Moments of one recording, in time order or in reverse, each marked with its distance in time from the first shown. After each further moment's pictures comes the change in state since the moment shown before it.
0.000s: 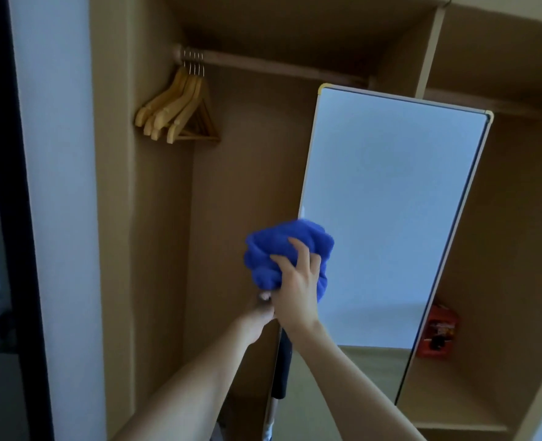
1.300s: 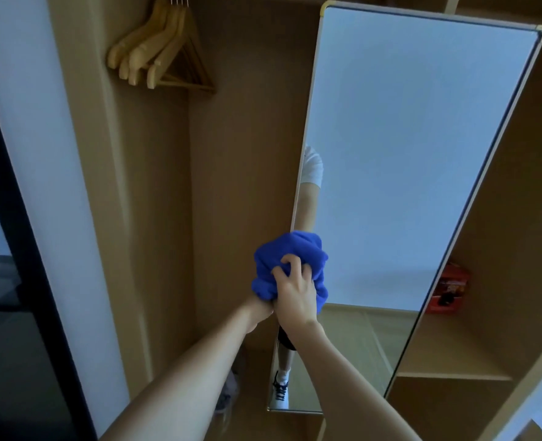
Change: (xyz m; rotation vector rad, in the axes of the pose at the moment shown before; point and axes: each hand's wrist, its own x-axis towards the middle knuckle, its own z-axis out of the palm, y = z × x) left_hand -0.001 -0.065 0.007 0.272 -0.077 -0.117; right_hand -0.082 0.044 0.053 -0.213 -0.231 0.037
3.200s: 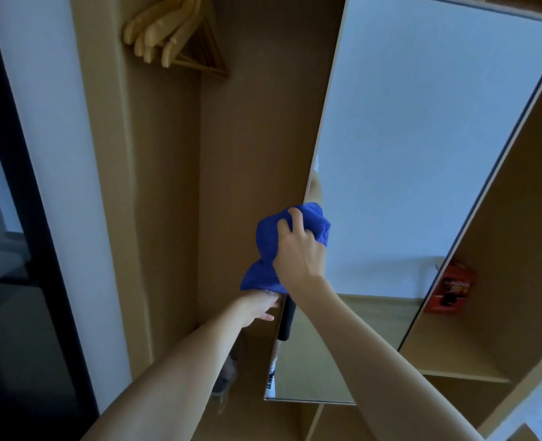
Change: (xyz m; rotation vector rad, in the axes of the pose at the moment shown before) left_hand 0.000 -0.016 0.000 -0.091 -0.126 -0.083; right_hand 0.050 -0.035 -0.074 -0.175 -0.282 0.007
